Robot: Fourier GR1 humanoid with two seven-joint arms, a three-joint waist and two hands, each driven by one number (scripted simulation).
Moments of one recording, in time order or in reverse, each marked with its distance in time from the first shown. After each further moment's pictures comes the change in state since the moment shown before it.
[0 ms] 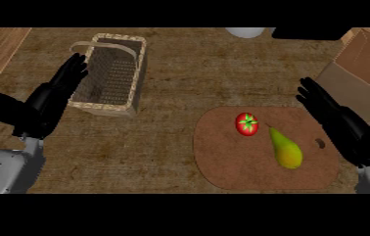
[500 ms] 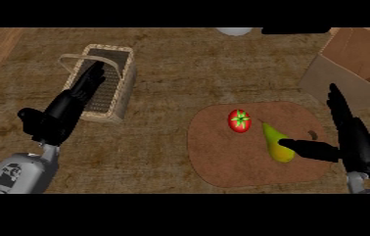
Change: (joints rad) left arm 0.012 -0.029 -0.088 -0.023 -0.077 -0.017 -0.042; right arm 0.058 0.032 0.040 0.019 0.410 -0.476 0.057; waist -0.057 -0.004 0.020
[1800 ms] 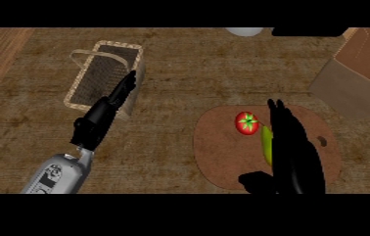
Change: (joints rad) left arm -0.029 -0.121 -0.124 0.023 -0.111 0.040 0.008; right arm -0.159 0.149 0.433 -0.378 0.931 0.350 0.998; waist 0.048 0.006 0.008
